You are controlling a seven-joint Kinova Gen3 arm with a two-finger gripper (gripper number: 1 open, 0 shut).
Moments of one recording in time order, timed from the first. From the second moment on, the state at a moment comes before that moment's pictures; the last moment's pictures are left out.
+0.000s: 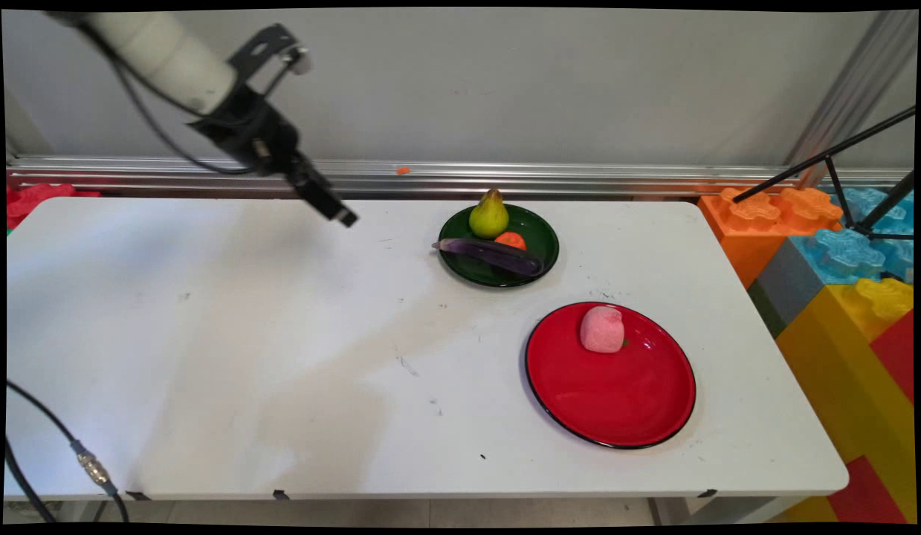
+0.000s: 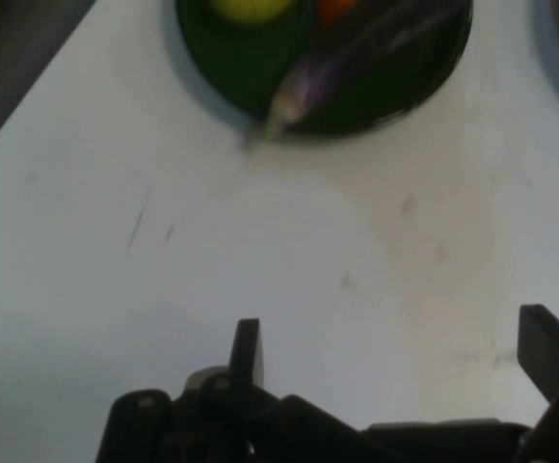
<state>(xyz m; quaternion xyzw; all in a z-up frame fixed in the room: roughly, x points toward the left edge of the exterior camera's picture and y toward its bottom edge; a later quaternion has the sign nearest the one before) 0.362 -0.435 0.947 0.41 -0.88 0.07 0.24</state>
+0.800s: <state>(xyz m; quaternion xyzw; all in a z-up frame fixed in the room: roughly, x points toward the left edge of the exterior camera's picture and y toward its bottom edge) 0.263 -0.498 0.924 0.43 -0.85 0.08 0.28</state>
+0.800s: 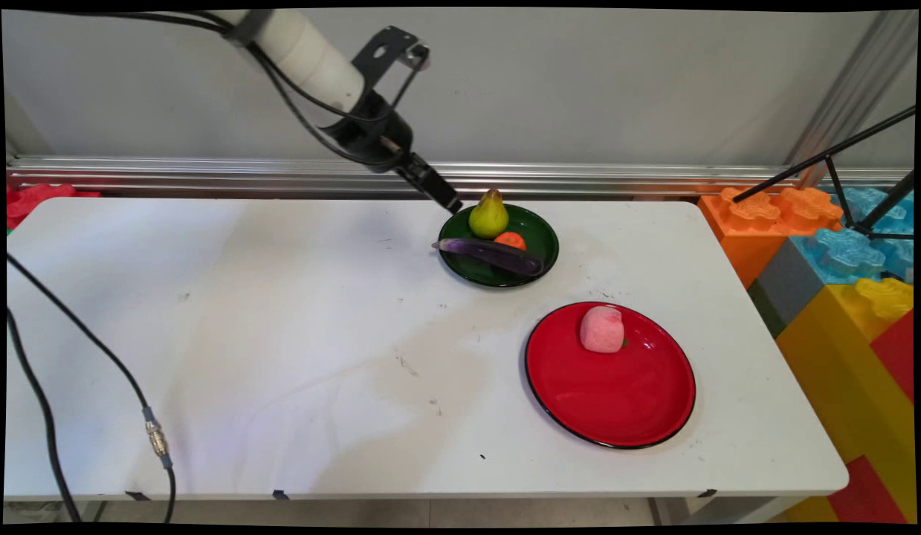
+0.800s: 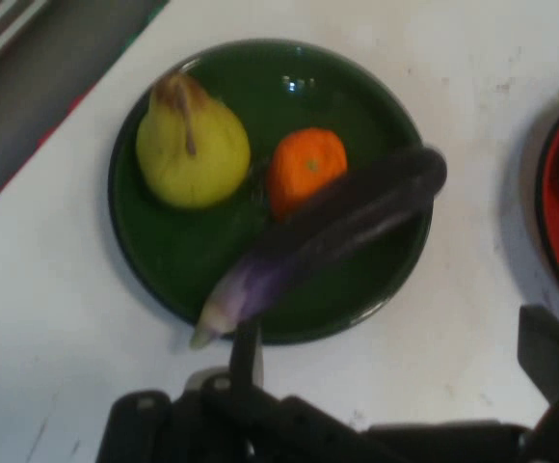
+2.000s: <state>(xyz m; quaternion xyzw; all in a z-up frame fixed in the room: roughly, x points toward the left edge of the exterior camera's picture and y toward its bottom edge) 0.217 -0.535 0.860 0.45 -0.84 0.08 0.30</state>
